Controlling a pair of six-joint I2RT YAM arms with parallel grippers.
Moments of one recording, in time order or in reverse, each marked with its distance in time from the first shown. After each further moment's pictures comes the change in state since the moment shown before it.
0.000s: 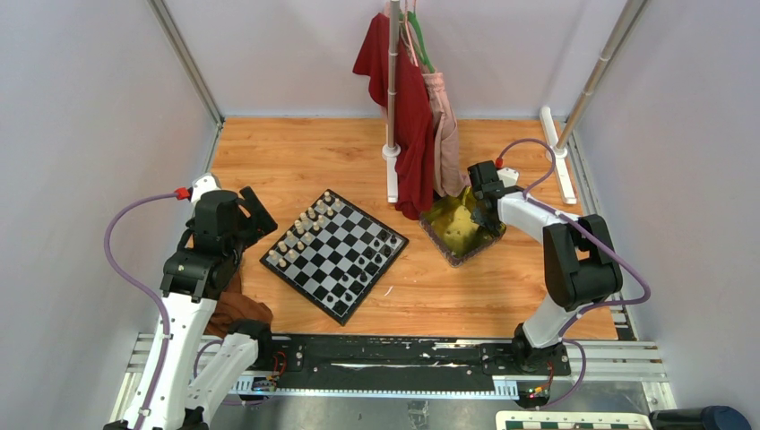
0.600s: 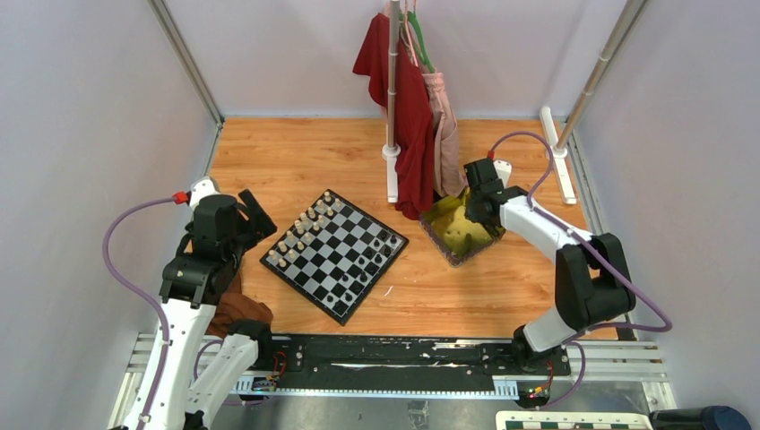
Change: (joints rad) left arm 0.000 -0.031 -0.019 0.001 0.002 -0.008; right arm 0.052 -0.108 0.005 -0.024 -0.047 -0.053
